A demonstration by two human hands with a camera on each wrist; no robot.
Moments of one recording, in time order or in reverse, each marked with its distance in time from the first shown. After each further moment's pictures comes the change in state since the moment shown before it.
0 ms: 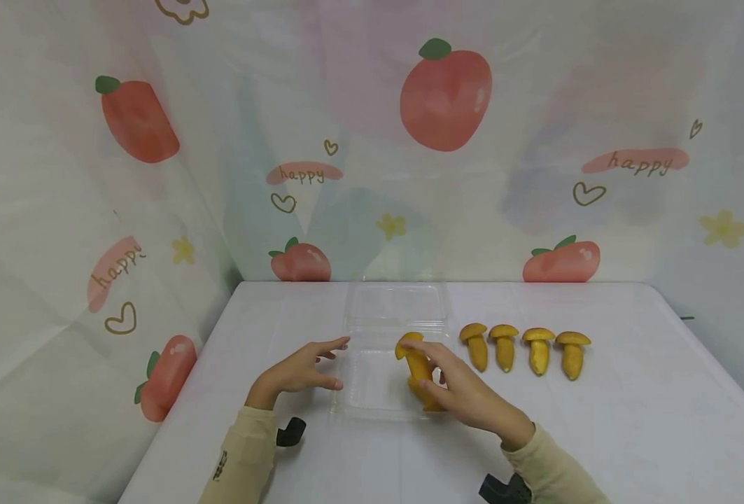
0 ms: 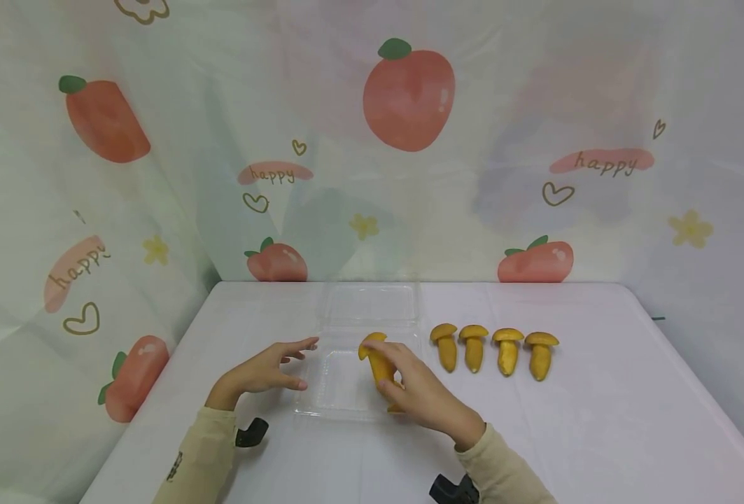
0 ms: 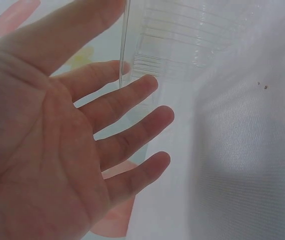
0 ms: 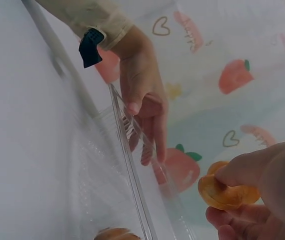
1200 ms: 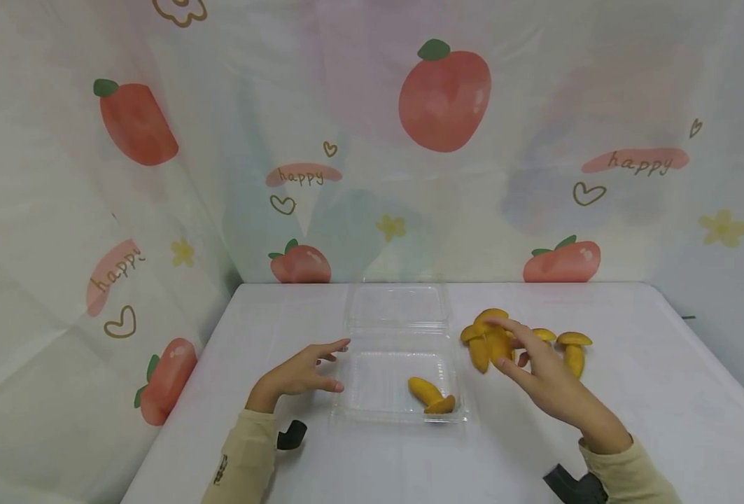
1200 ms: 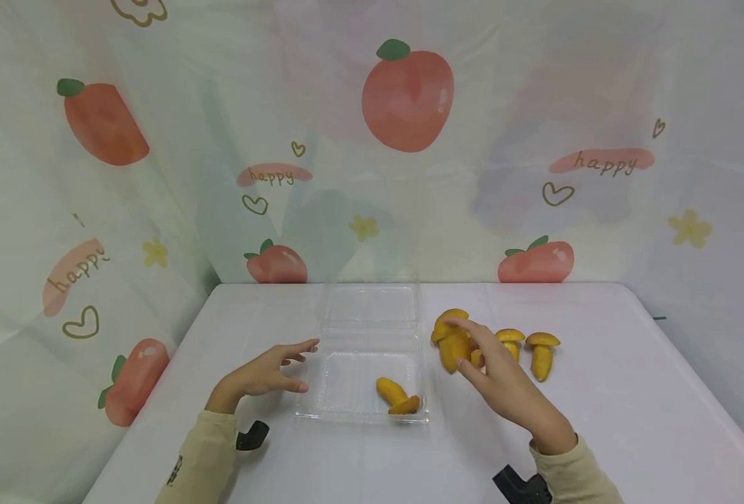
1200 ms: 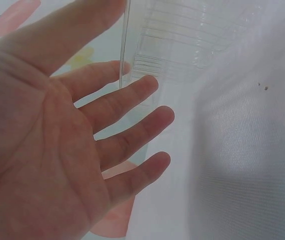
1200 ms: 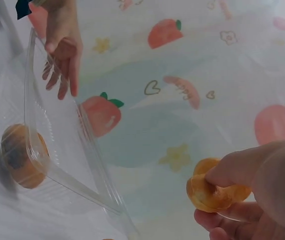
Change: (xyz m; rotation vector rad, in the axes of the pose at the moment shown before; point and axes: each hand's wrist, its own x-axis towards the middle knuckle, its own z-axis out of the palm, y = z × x) left_hand -0.001 0.000 0.000 -0.001 -0.002 -0.002; right_hand -0.047 0.025 -0.077 -0.186 0.264 0.024
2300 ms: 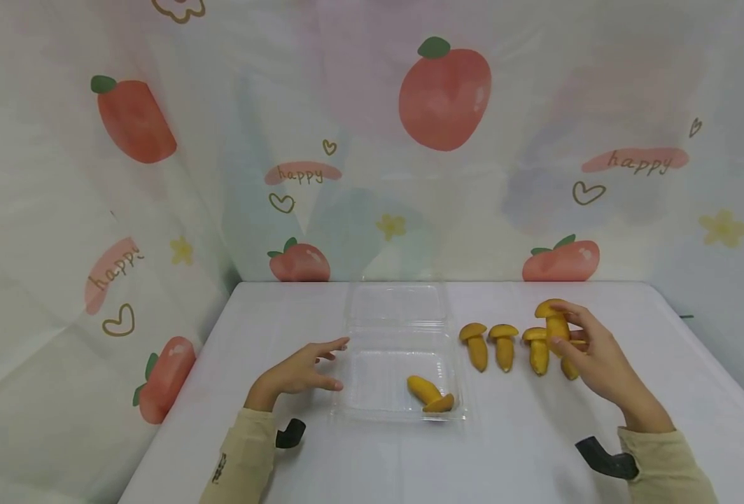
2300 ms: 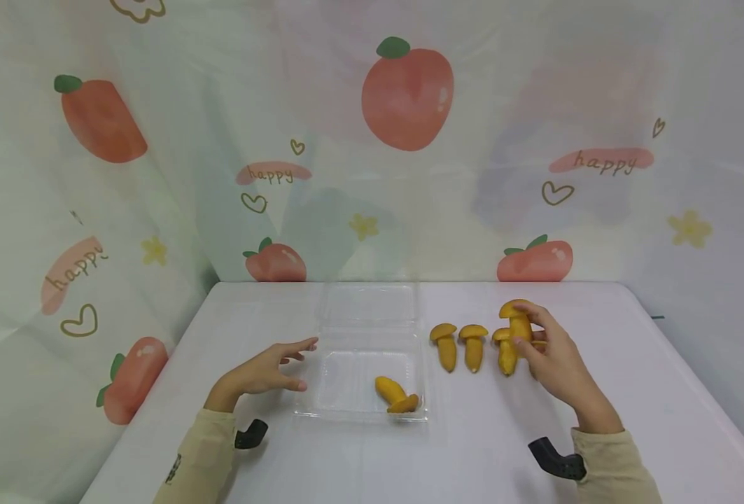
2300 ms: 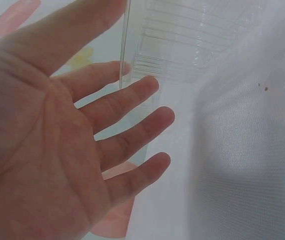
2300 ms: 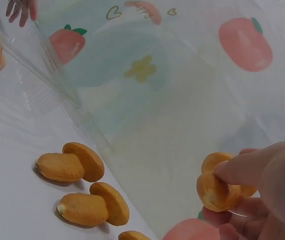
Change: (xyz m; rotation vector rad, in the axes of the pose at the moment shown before) left_hand -0.001 0.003 0.000 -0.008 0.000 -0.016; right_hand -0.009 0.080 -0.045 0.035 0.093 0.138
